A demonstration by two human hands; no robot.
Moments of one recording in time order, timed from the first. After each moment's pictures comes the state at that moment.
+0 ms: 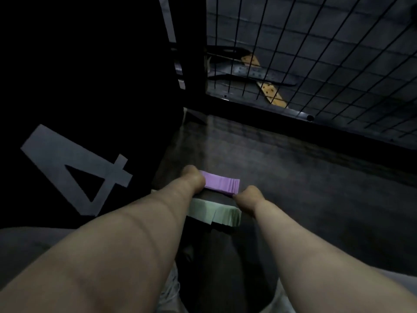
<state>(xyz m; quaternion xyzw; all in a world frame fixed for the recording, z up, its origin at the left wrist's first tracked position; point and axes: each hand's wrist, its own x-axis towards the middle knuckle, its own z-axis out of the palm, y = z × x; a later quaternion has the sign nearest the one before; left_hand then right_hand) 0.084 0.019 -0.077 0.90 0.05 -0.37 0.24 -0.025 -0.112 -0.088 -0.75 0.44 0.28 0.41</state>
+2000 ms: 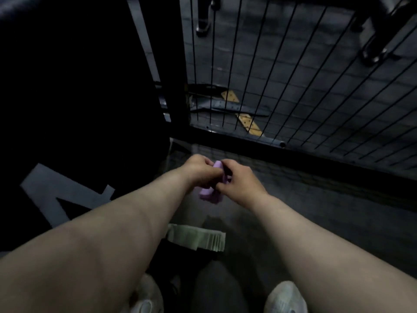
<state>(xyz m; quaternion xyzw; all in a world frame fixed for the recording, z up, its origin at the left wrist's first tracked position) 0.095 -0.049 0.032 0.83 -0.06 -0.38 0.40 0.005 -0.160 0.018 -0.88 0.18 0.05 0.43</state>
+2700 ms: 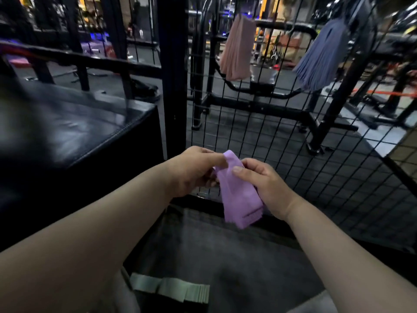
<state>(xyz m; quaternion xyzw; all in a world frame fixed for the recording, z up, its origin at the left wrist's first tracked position) 0.013 0.003 0.327 0.67 -0.24 -0.33 0.62 -0.088 -0.158 0.300 -0.73 0.06 -0.06 0.68</state>
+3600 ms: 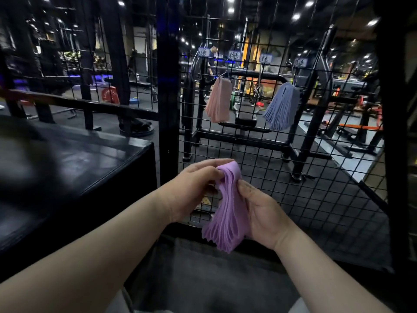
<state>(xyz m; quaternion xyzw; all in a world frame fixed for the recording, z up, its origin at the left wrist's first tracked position) -0.049 0.021 0.382 0.54 -0.34 -0.29 0.71 -0.151 -0.125 0.352 -0.49 -0.02 -0.03 0.87</state>
